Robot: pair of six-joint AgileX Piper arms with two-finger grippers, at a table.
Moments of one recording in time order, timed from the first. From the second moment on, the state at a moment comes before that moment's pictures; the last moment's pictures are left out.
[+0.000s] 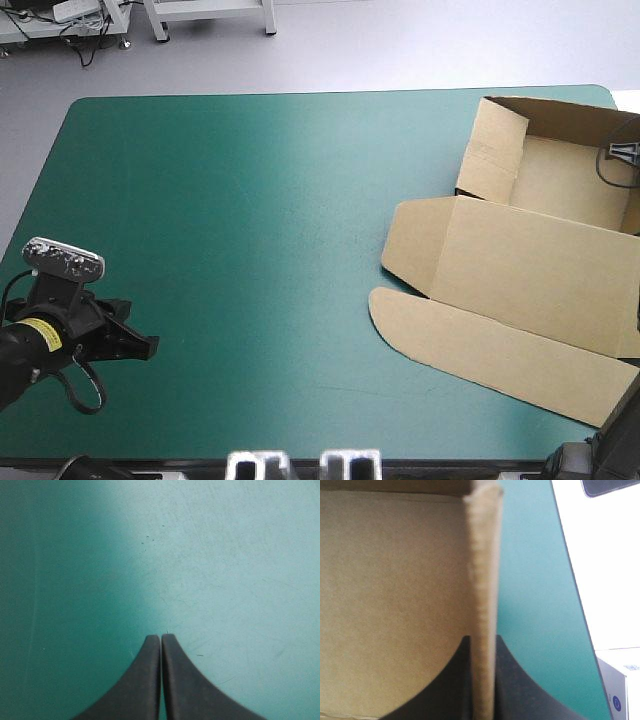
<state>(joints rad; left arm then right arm) -0.39 0.71 -1.00 0.09 1.21 -0.07 -0.46 2.06 -2.01 0.04 1.19 -0.20</state>
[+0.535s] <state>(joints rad) -0.39 0.71 -1.00 0.08 1.25 -0.07 -0.51 2.11 -2.02 0.13 1.14 -0.31</state>
